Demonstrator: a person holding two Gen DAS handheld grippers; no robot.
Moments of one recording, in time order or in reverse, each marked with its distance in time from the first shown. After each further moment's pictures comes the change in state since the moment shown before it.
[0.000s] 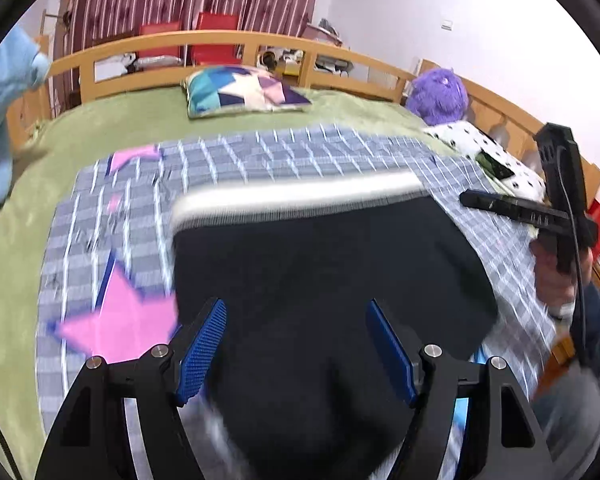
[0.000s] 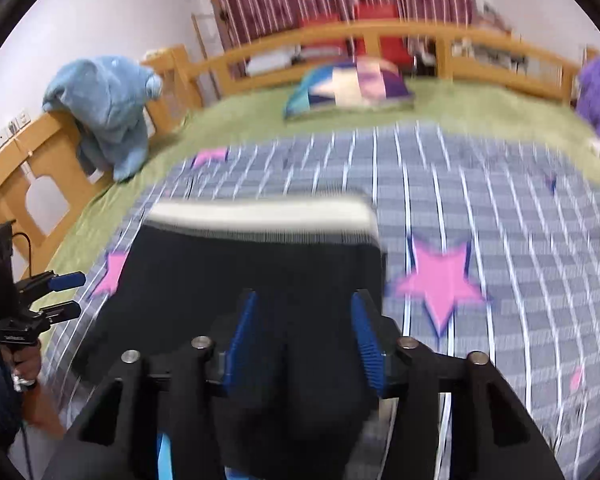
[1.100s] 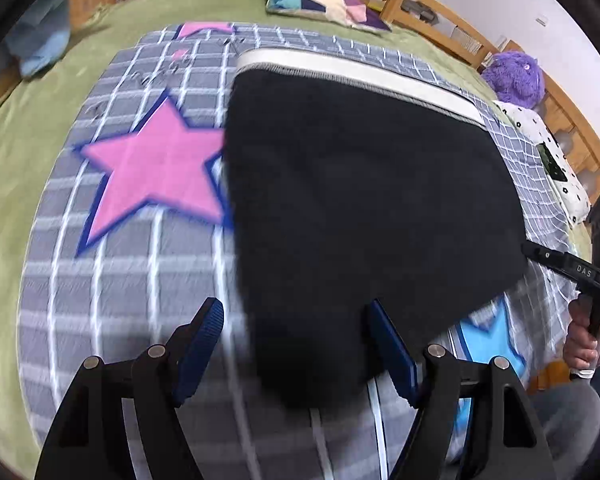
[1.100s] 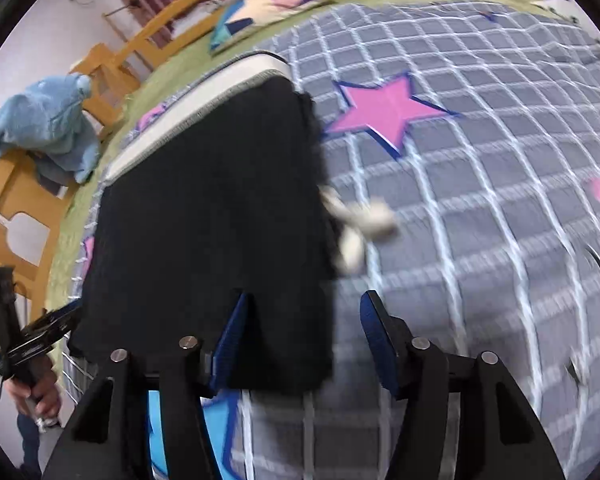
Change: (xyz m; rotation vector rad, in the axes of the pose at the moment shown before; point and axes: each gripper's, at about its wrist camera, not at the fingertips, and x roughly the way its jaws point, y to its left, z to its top) left arm -0.013 0.007 -0.085 -0.272 0.316 0.122; right arm -0.004 -0.048 -0.101 0.333 0.280 -0.031
